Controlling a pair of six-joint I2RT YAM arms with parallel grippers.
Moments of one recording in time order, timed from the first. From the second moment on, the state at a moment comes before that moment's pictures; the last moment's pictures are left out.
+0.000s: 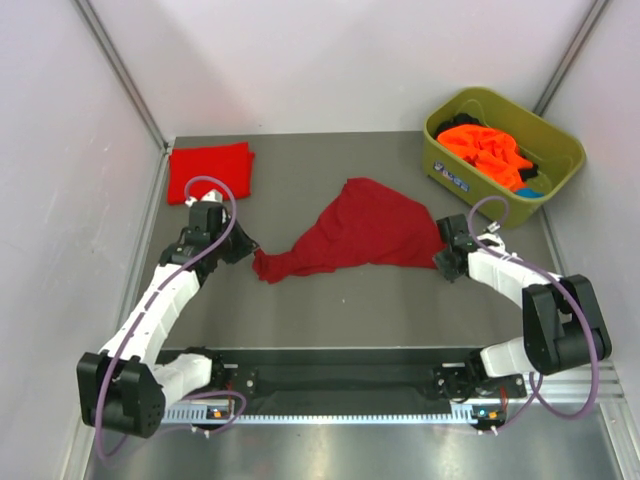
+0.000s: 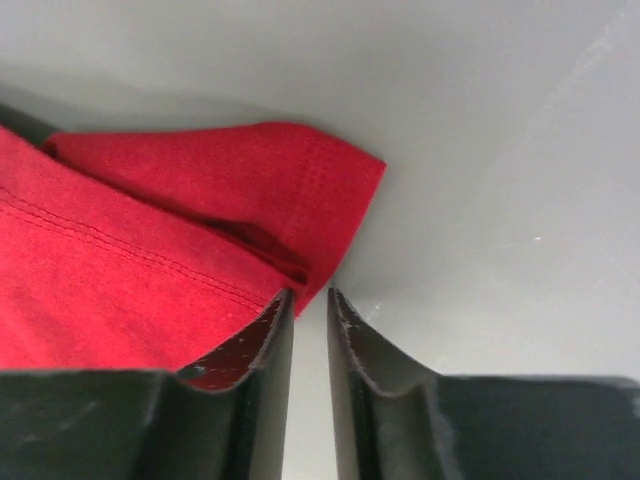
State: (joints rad) left arm -0.18 1.09 0.82 -0.47 0.11 -0.71; right arm 0.24 1.40 0.67 -0.41 0.37 1.27
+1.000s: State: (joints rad) left arm -0.18 0.95 1.02 -0.59 0.04 -0.79; right arm 0.25 0.98 0.70 -0.51 0.22 0.95
